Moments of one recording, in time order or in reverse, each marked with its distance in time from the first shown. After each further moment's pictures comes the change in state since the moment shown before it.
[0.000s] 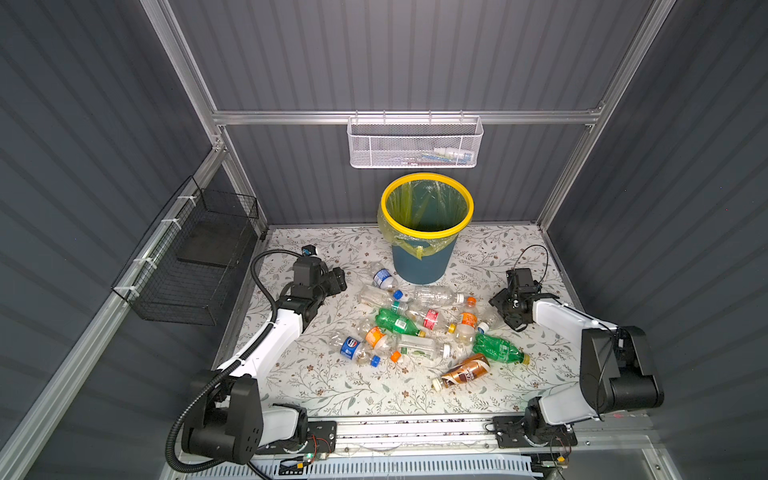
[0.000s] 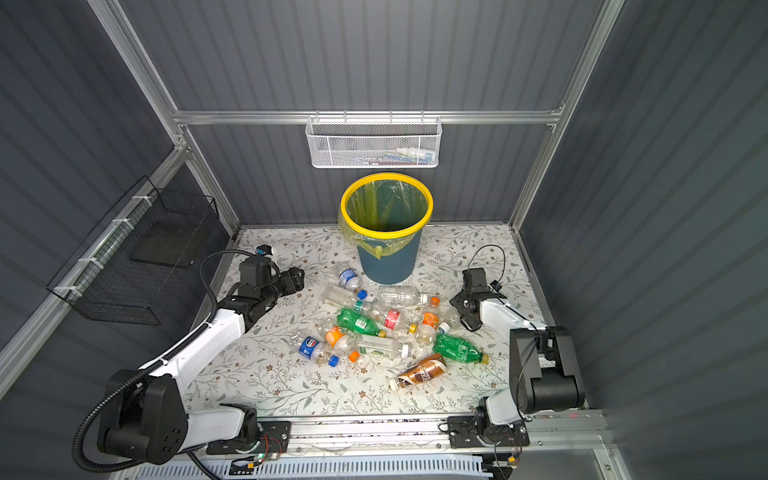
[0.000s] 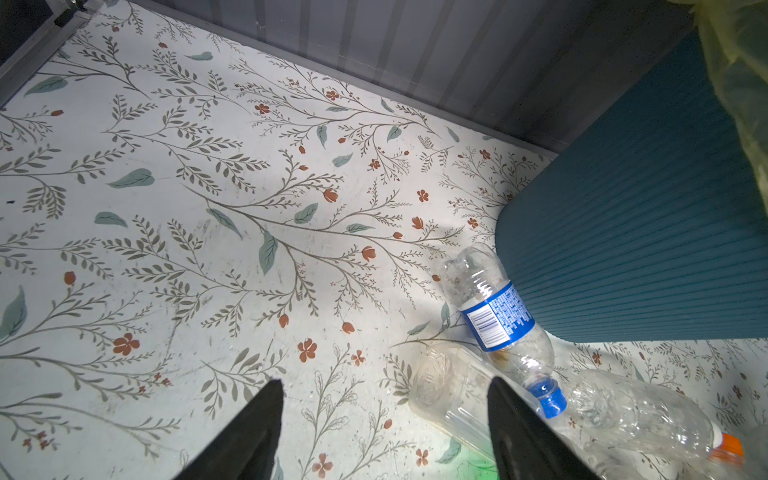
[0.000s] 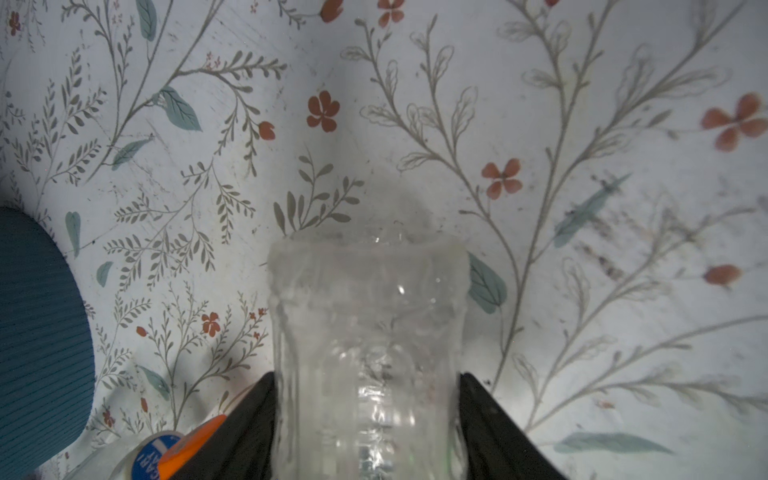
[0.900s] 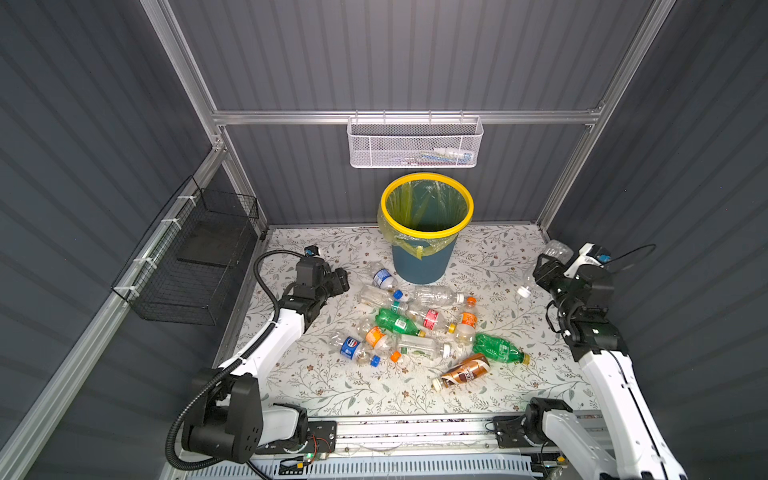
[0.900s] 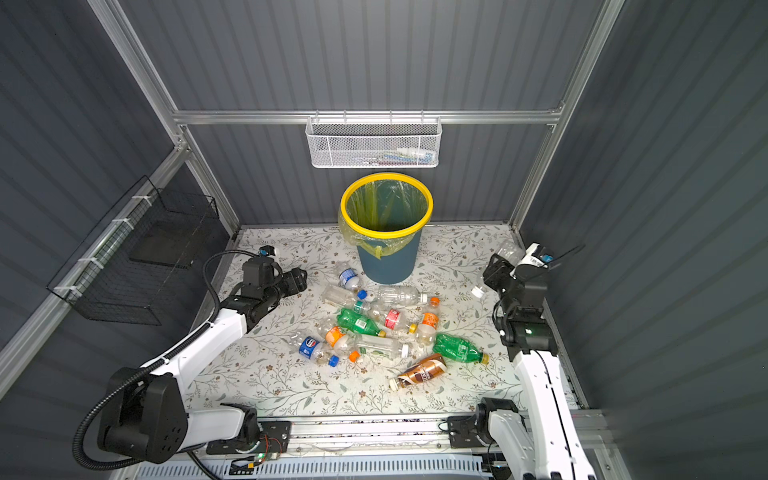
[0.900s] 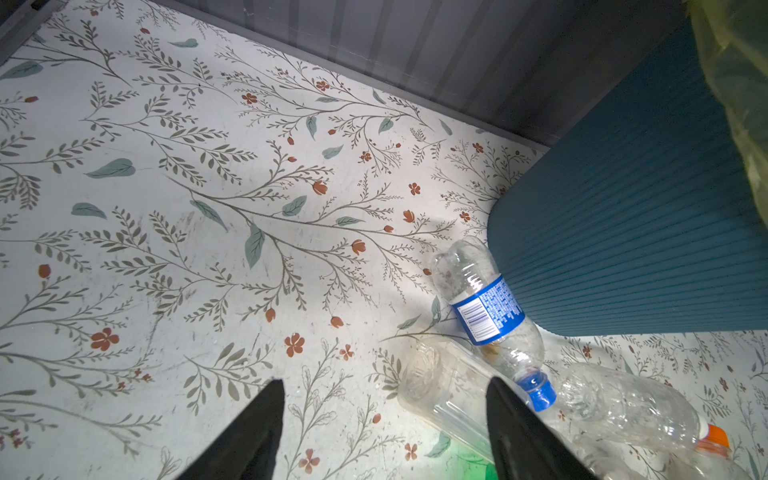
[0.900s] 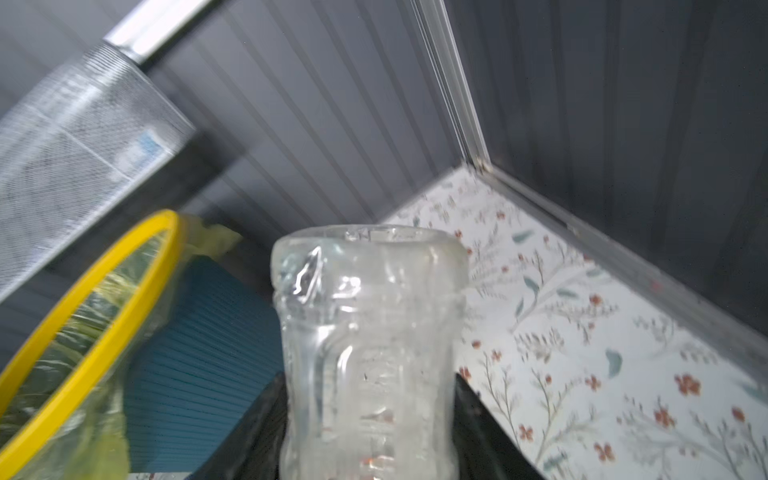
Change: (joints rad) left arm -0.028 0.005 0.000 0.000 0.001 -0.026; right arm -0.154 -0.703 0.038 0.154 -0.031 -0.420
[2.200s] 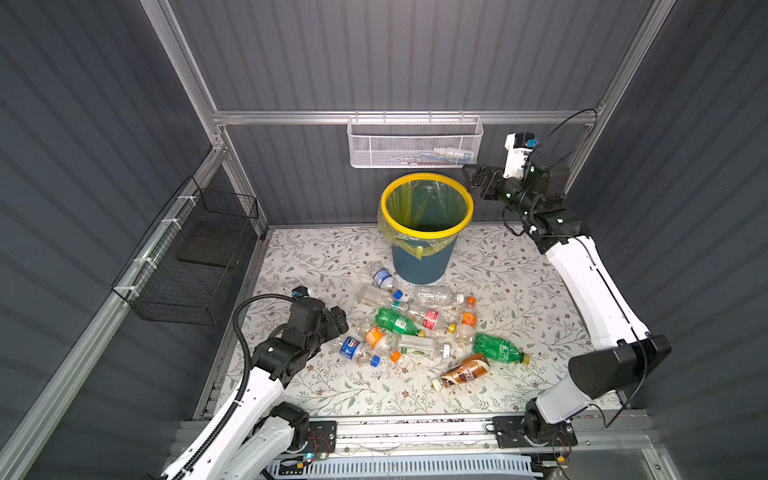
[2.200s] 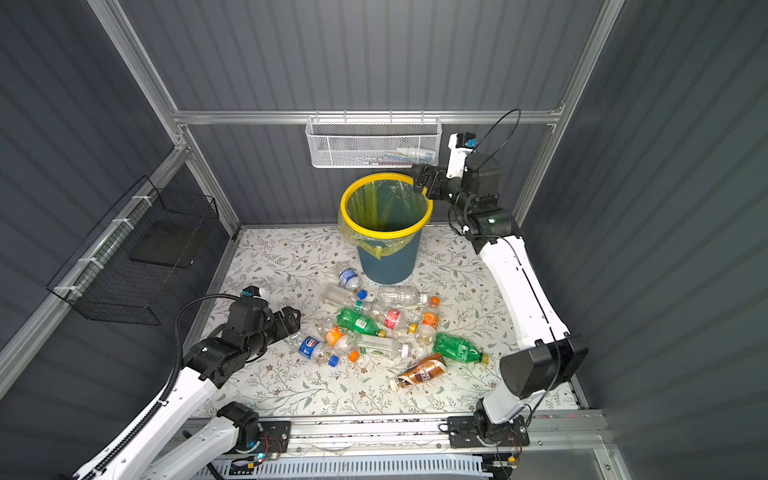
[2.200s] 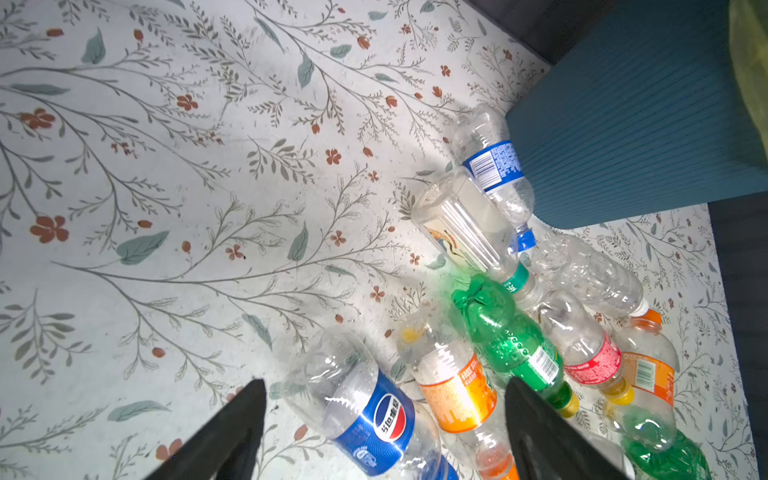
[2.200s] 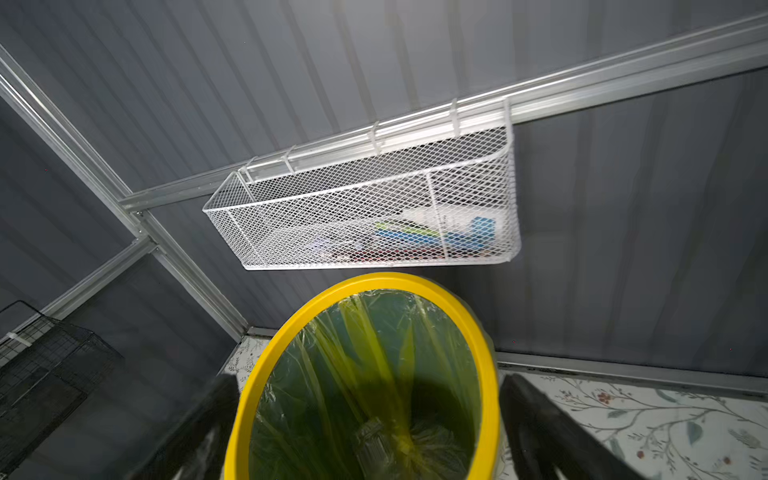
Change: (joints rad) left arm -0.207 -0.513 -0.162 -0.525 -0.127 -0.302; right arm 0.339 0.789 1.028 -0.170 -0.192 -0.201
